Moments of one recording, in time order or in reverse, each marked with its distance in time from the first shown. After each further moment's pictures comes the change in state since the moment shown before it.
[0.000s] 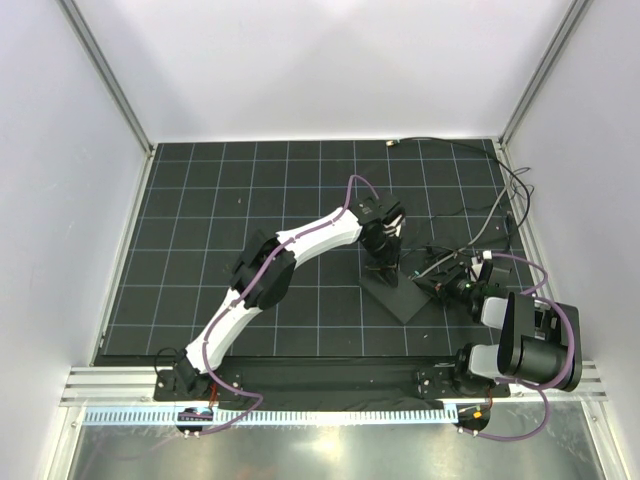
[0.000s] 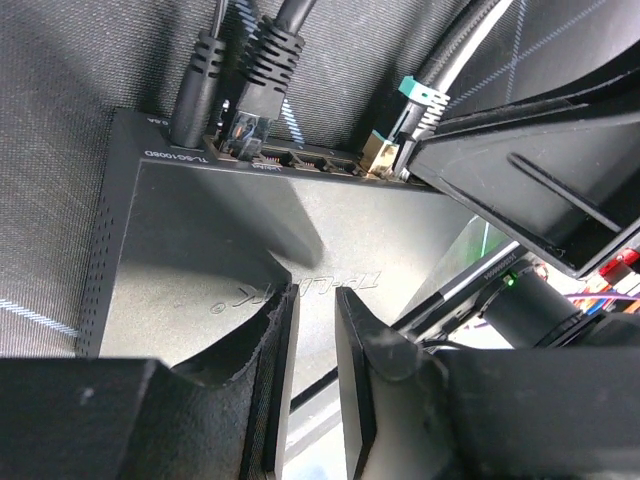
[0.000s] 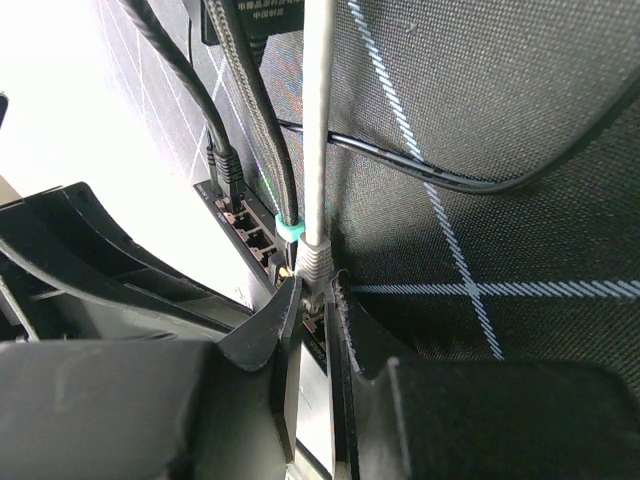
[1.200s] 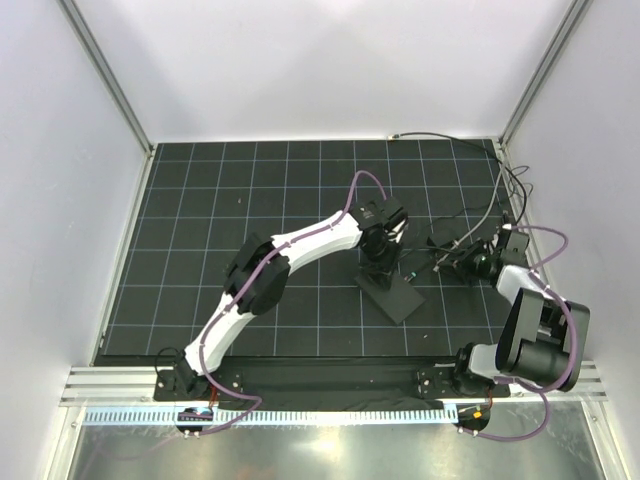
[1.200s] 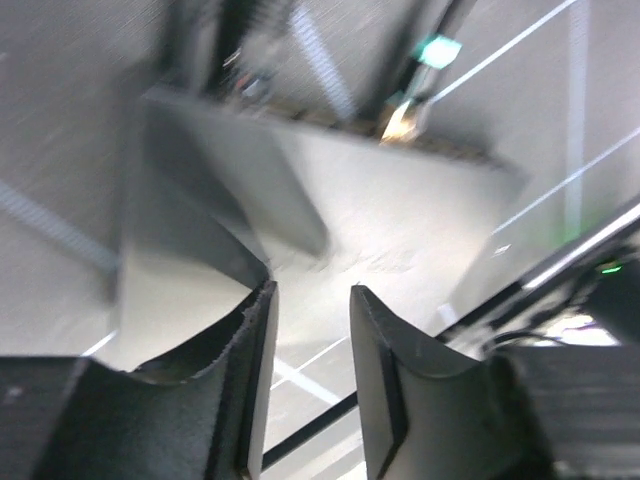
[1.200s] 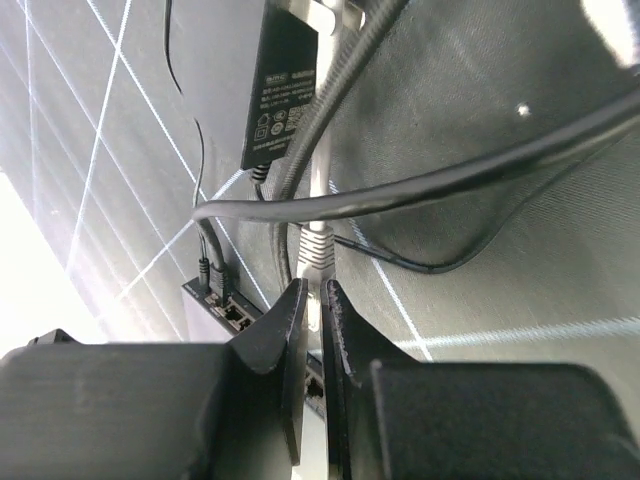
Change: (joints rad) left arm -0.032 -0.078 -0.047 -0.018 -0.134 0.136; right arm -0.061 0.006 0.308 -0.428 0.188 -0.200
